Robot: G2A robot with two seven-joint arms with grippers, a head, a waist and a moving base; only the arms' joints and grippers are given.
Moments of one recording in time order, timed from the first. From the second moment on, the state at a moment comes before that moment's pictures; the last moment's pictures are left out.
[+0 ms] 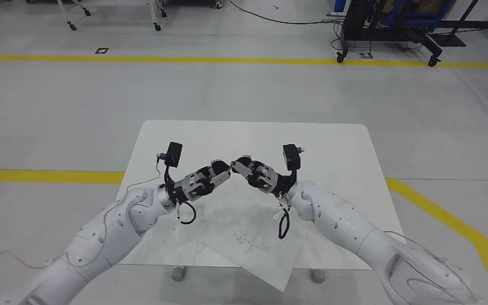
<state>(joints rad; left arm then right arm) 0.88 -0.87 -0.54 -1.30 0.31 -1.01 0.24 -0.81 -1.24 0.43 -0.96 -0.73 -1.01 -0.81</state>
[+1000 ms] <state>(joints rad) 0.84 -0.86 -0.48 -1.28 0.24 -1.01 0.26 -0.82 -1.25 0.46 -0.95 -0.77 -1.01 -0.81</state>
